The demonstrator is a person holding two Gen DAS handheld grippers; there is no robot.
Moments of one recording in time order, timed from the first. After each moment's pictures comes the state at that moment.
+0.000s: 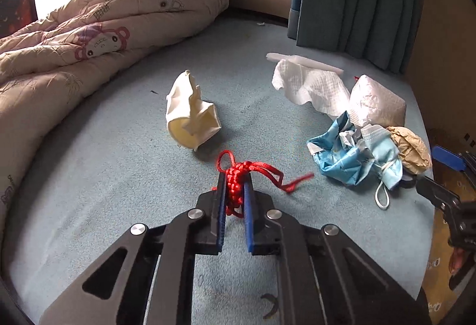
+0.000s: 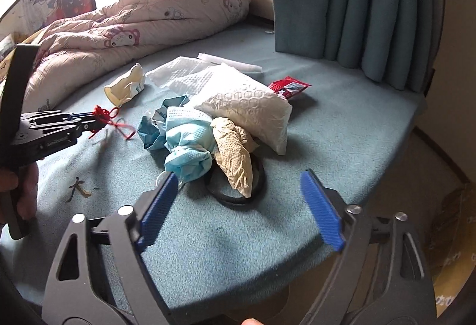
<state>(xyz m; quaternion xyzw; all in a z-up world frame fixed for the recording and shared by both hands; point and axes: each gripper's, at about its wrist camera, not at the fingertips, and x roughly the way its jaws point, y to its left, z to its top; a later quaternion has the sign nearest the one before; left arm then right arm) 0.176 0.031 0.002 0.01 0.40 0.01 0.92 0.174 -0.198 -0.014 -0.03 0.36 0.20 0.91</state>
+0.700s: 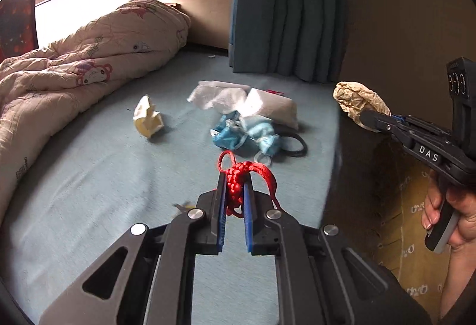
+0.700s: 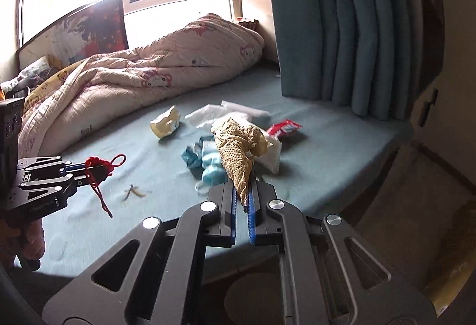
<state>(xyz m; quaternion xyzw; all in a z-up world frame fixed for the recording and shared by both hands) 0.043 -0.049 0.046 0.00 0.34 -0.07 0.94 0.092 -0.259 0.050 -0.01 0.28 0.24 0.93</state>
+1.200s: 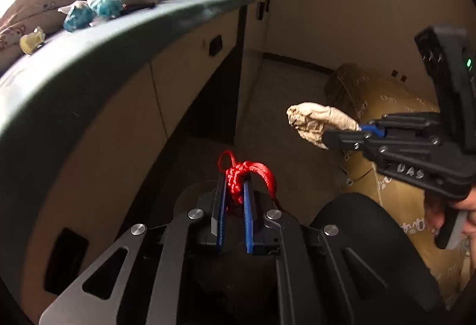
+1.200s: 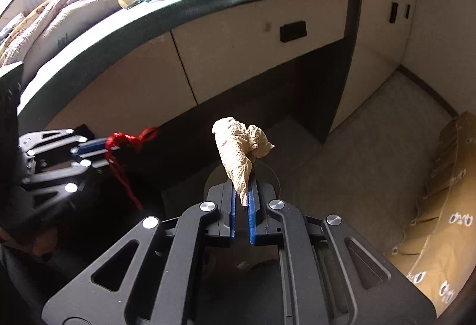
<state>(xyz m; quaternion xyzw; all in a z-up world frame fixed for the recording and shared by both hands) -0.033 -0.191 -0.138 0.06 0.40 -0.19 0.90 -0.021 -0.344 -0.127 -0.01 0.44 0.18 0.88</state>
